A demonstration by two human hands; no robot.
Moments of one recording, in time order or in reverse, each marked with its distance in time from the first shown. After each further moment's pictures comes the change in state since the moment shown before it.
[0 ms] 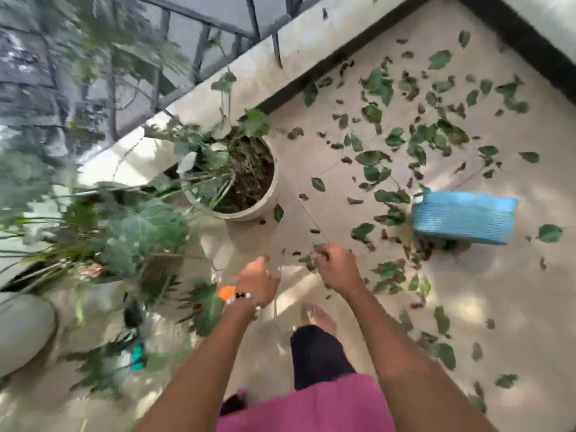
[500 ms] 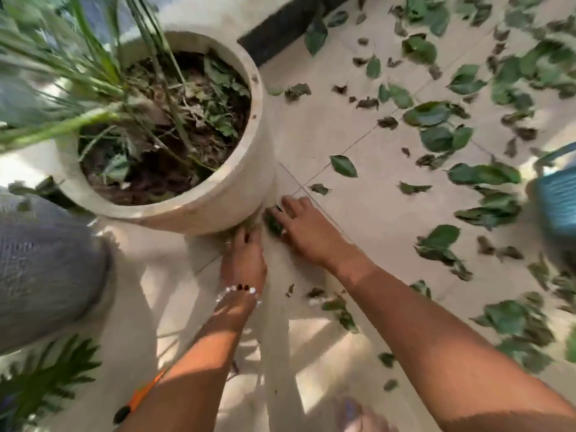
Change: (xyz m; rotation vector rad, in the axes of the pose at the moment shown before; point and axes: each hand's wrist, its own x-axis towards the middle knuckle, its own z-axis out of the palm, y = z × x) left_hand 0.309 -0.075 0.115 0.286 0.532 0.194; right_hand 0.297 0.087 0.165 -0.601 0.186 -0.683
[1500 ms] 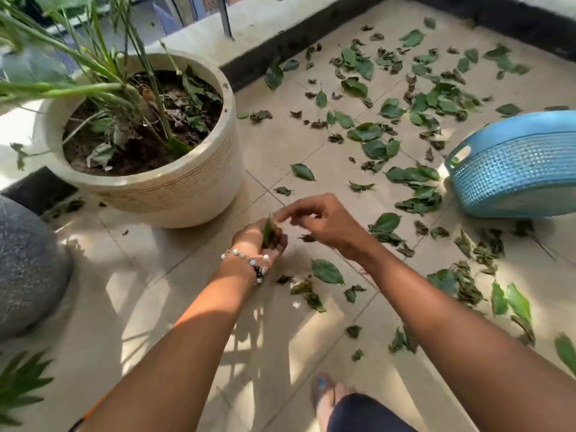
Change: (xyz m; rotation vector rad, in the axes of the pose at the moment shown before) left_hand -0.016 0.073 -0.025 -1.922 -0.385 -0.740; right_hand -0.098 -0.002 -0.077 0.954 0.224 0.210
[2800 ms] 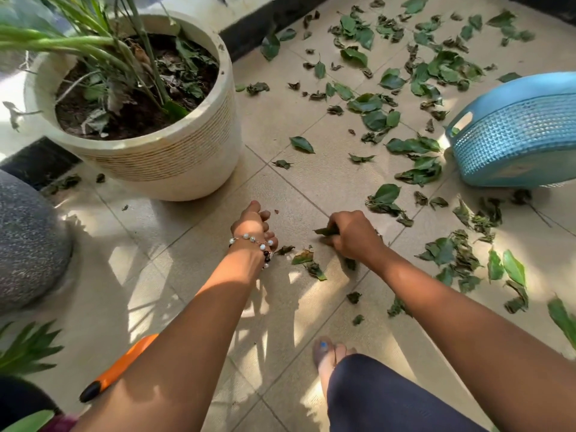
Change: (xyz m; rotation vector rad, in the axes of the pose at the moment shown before) left_hand 0.004 -0.022 -0.028 0.280 0.131 0.040; right_hand -0.043 0.073 -0.001 -0.809 0.058 0.239
